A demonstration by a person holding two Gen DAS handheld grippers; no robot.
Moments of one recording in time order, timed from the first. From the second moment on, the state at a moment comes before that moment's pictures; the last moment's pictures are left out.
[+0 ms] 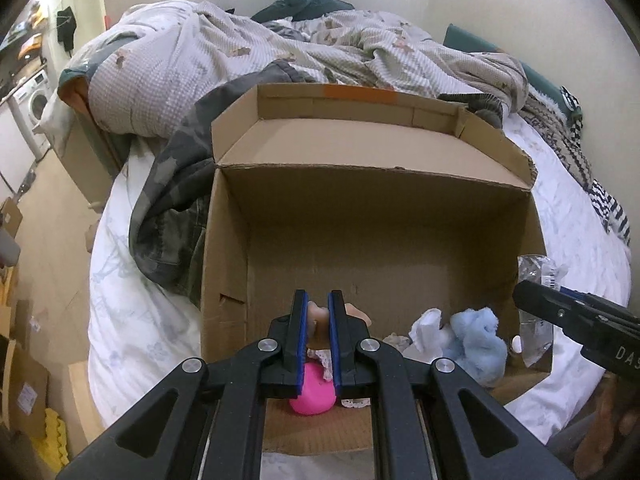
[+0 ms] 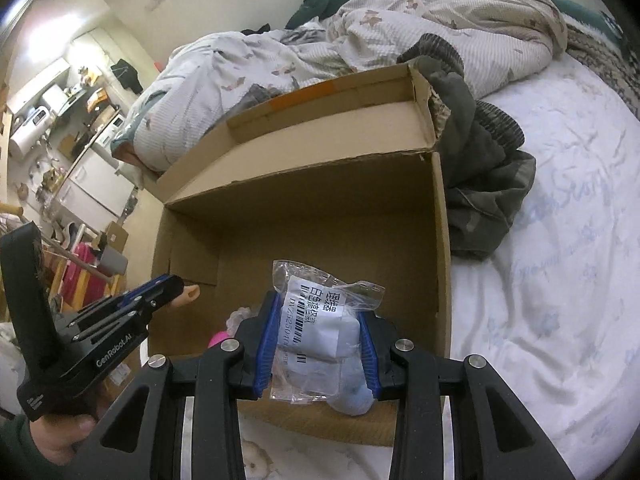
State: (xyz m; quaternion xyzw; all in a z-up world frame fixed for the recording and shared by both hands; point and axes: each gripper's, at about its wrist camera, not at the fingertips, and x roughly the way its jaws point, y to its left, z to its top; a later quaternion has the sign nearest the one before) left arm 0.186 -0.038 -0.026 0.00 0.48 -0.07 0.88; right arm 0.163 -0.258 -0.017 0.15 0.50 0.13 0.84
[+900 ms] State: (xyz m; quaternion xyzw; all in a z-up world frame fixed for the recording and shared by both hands) left arm 0.192 -0.052 -0.041 0.01 0.50 -0.07 0.86; right arm 0.172 -0.247 -0.038 0.16 0.53 0.13 0.82
